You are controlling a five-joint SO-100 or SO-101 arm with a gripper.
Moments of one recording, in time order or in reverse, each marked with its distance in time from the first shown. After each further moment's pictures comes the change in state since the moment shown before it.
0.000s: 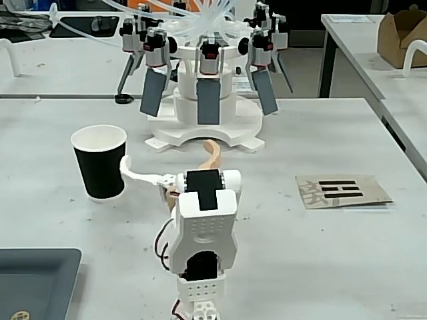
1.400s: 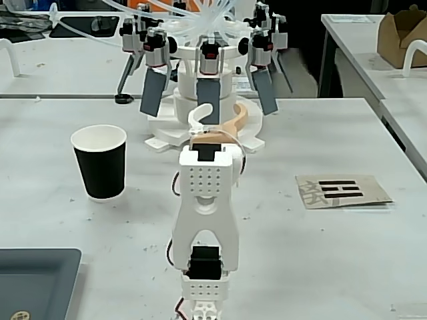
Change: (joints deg) arm 10.5 -21.5 -40.5 20.3 -1.6
